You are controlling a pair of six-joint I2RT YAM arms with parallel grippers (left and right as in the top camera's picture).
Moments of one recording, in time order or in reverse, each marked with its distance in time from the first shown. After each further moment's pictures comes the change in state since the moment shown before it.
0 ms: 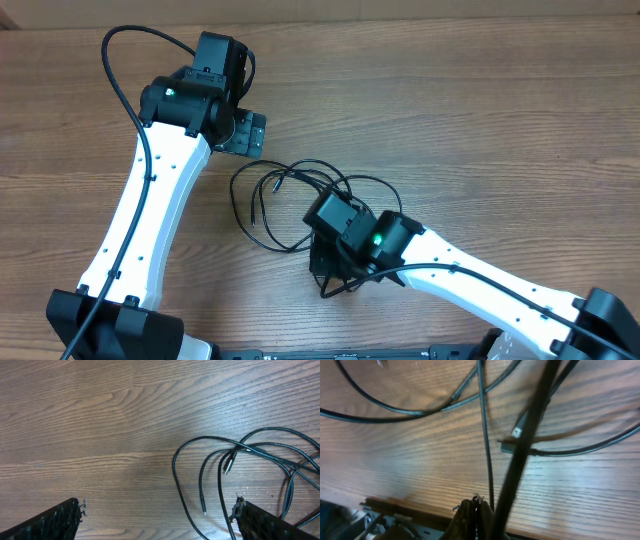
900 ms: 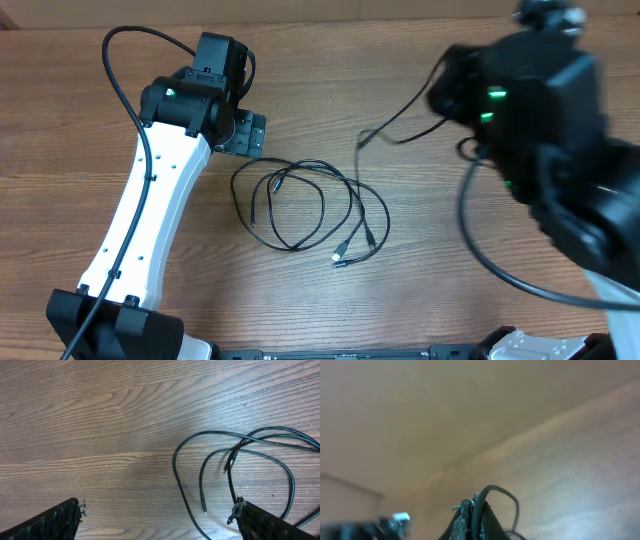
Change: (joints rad) left arm 0.000 0.000 -0.003 0.000 0.000 0.000; right arm -0.344 -0.053 1.160 -0.474 0.631 -0.295
